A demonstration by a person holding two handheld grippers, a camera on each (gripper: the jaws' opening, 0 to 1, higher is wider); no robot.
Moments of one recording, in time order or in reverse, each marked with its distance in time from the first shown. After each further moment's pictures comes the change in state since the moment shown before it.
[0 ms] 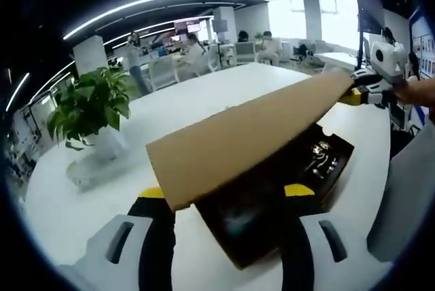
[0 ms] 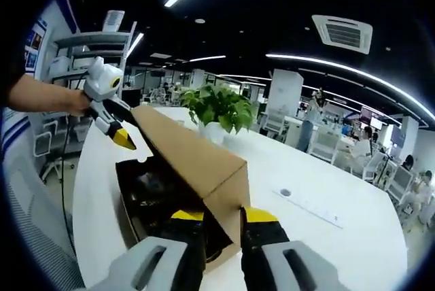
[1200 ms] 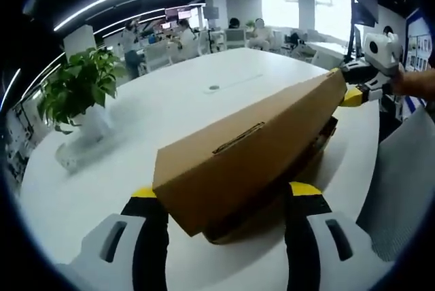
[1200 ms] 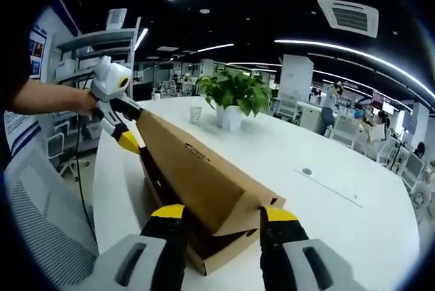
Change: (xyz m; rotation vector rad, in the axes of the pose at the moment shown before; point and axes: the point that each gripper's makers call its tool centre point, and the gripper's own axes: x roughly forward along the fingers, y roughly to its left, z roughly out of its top) left arm -0.013 -0.034 -0.047 0.000 0.091 -0.066; right arm -0.013 0.048 -0.034 0.045 0.083 0.095
